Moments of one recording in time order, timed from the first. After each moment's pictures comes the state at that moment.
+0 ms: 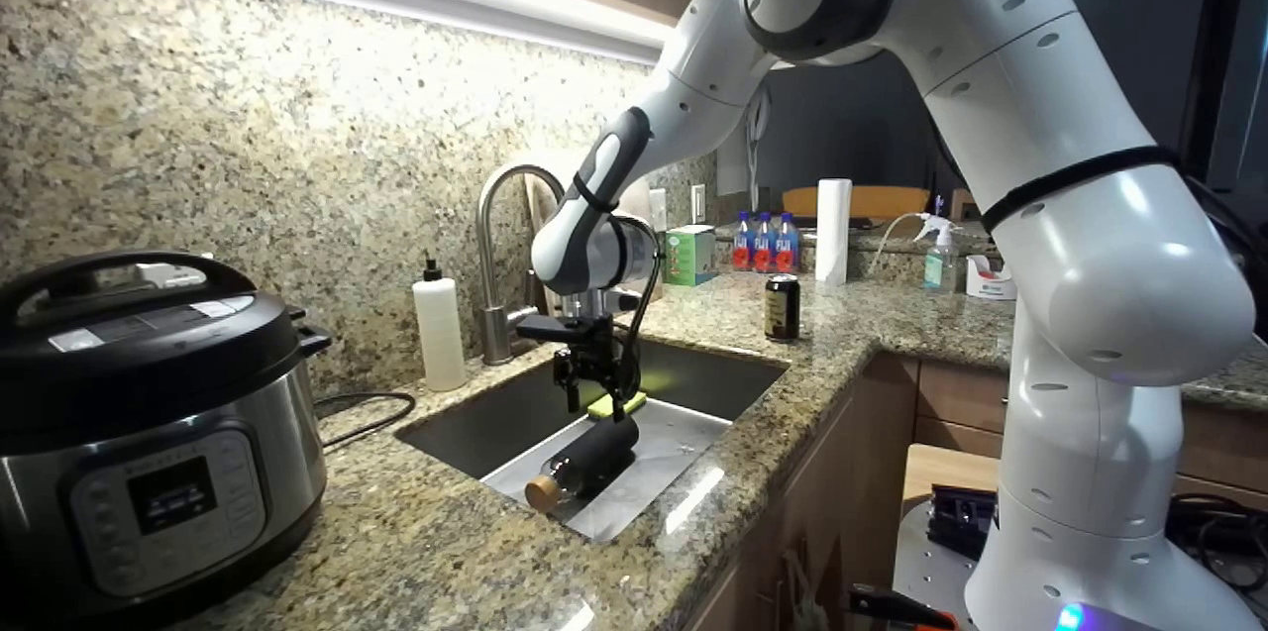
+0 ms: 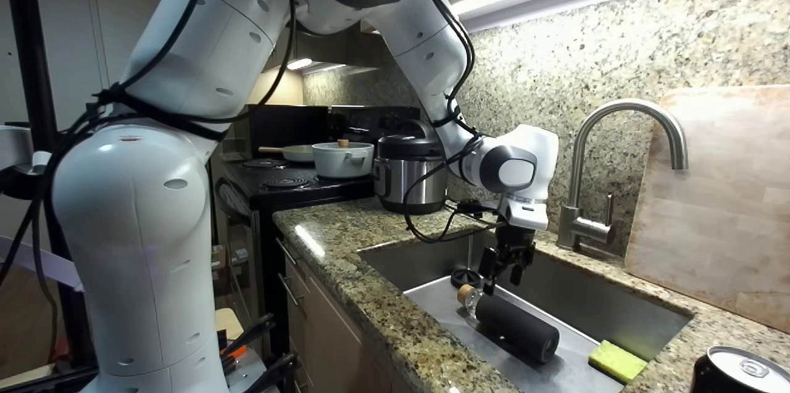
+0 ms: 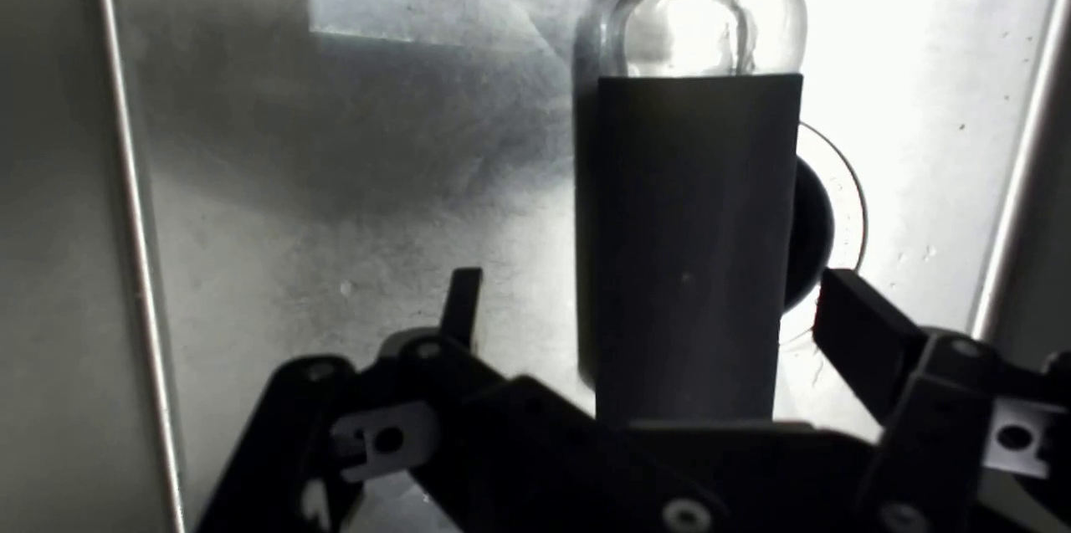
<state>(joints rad) -0.08 0.48 -0.12 -2.02 0.21 2.40 1.32</state>
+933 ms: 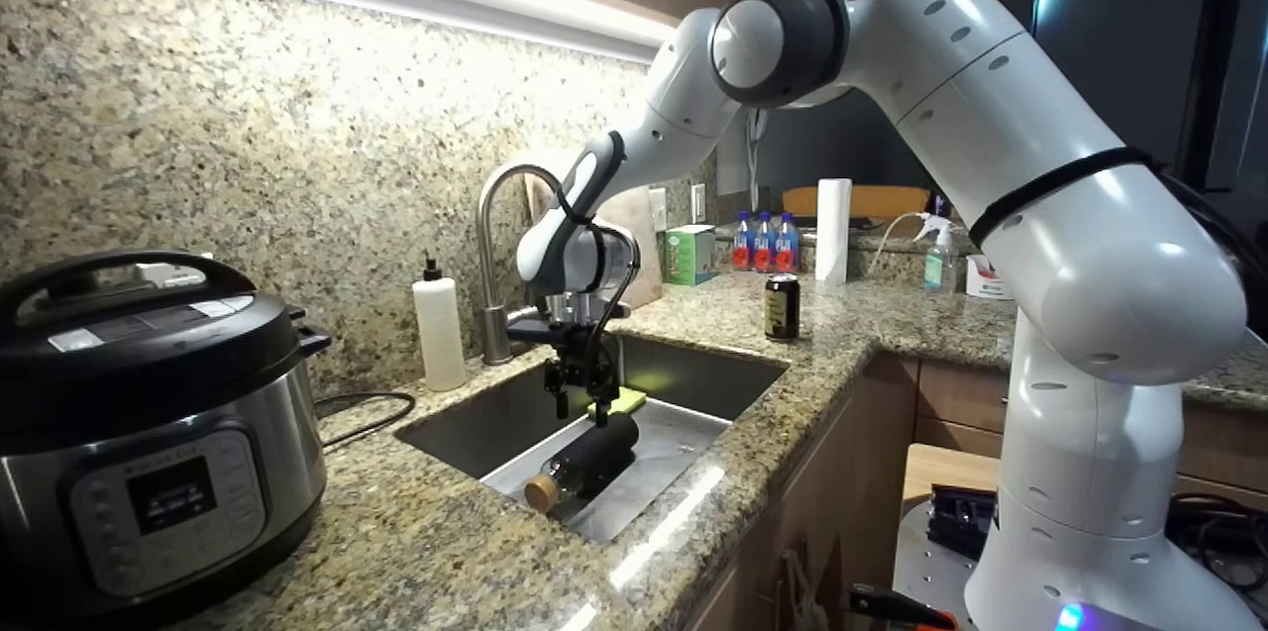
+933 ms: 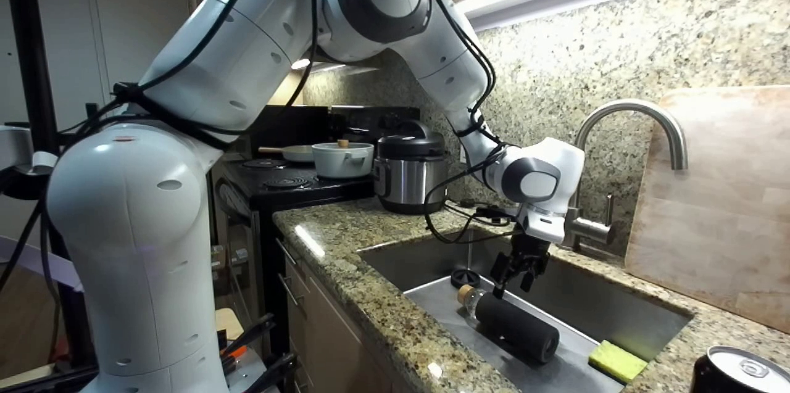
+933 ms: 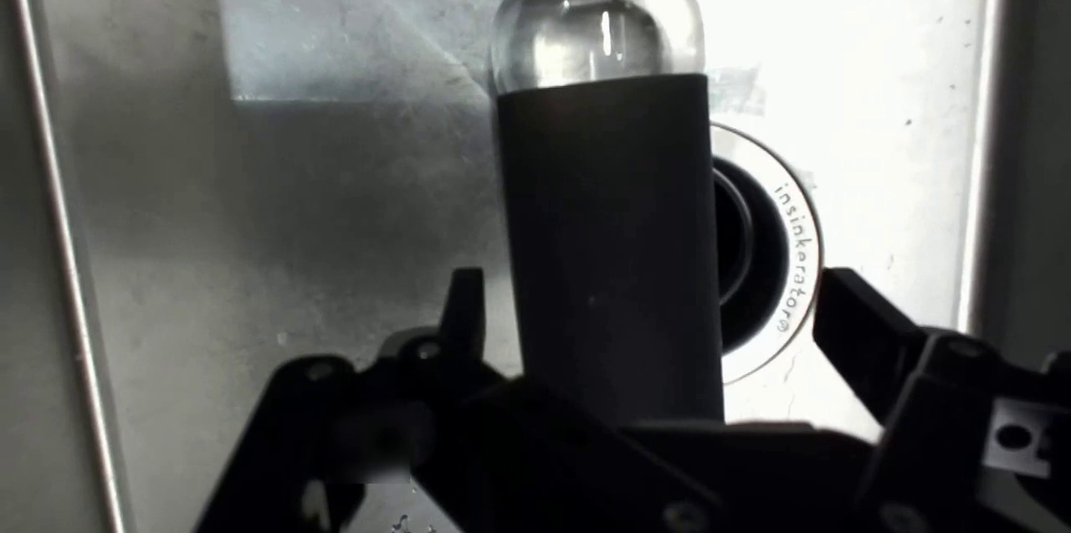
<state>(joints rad) -0.12 0.64 -0.12 -1.80 0.31 2.27 1.32</state>
